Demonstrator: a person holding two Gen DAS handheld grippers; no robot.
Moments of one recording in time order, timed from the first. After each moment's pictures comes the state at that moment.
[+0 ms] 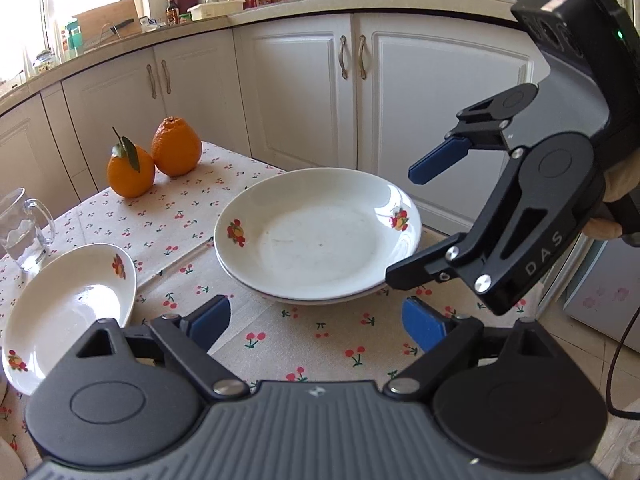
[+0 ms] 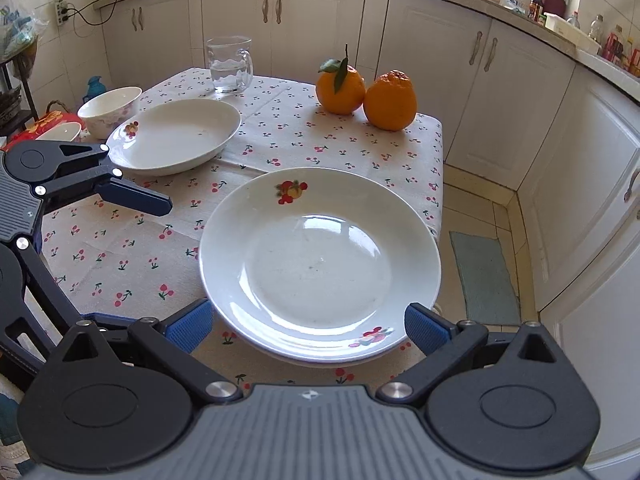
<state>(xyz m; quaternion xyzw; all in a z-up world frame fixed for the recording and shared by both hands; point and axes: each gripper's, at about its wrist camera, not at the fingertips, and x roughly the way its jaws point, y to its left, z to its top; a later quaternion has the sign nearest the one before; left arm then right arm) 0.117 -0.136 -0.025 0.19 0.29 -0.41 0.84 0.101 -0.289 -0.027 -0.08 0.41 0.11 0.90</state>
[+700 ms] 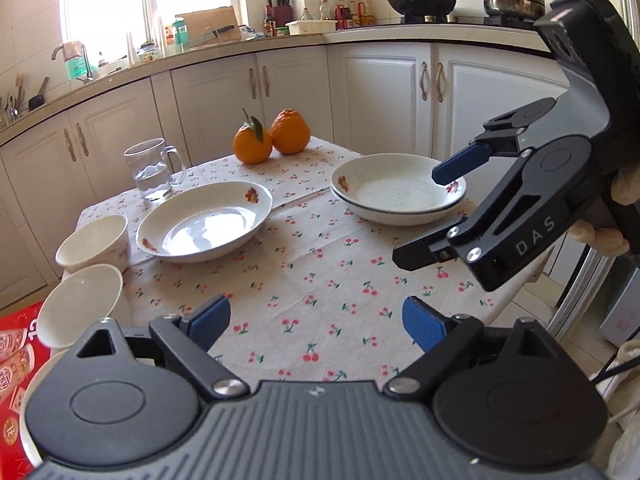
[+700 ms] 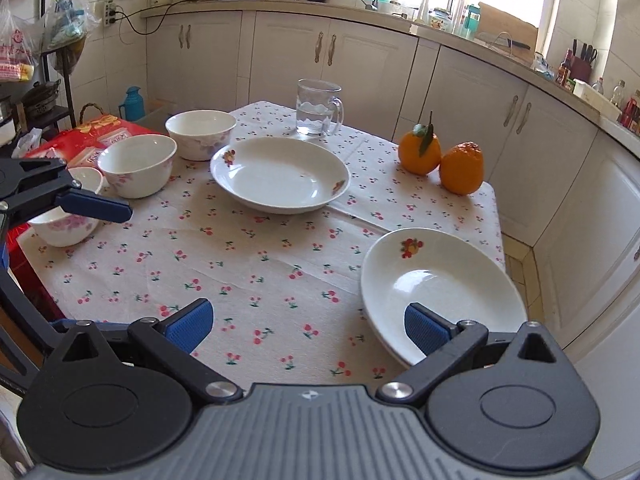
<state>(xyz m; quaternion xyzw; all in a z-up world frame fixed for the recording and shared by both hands) 0.042 -0.011 -0.015 0.15 0.27 -0.30 0.90 0.055 -0.173 -0.008 -0.09 0.35 0.15 0.92</state>
